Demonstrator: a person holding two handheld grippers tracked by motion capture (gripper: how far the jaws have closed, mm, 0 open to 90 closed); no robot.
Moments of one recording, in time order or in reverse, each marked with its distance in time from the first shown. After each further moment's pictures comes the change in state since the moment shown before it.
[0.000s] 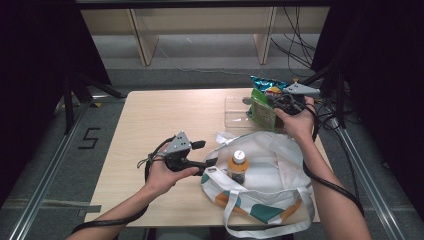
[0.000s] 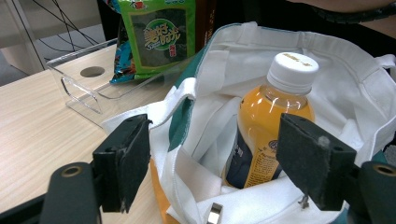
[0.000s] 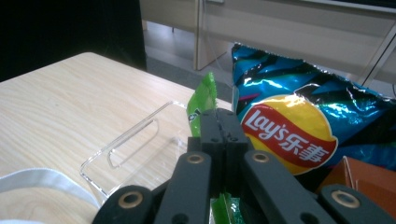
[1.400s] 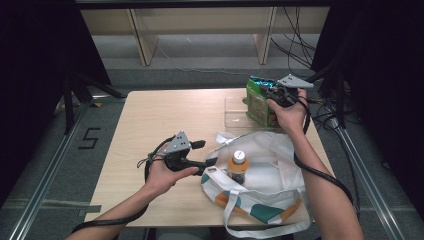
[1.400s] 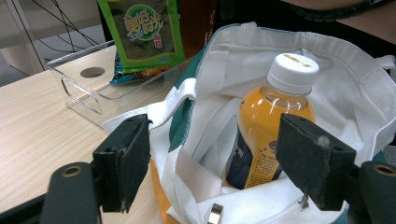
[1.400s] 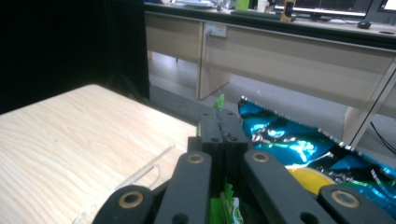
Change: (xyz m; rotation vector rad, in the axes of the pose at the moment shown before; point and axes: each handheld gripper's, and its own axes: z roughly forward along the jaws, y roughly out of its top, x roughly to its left) left arm 0.000 0.000 -0.001 0.002 -0.007 -0.013; right arm 0.004 0.017 0.024 -0.114 0.024 -0.029
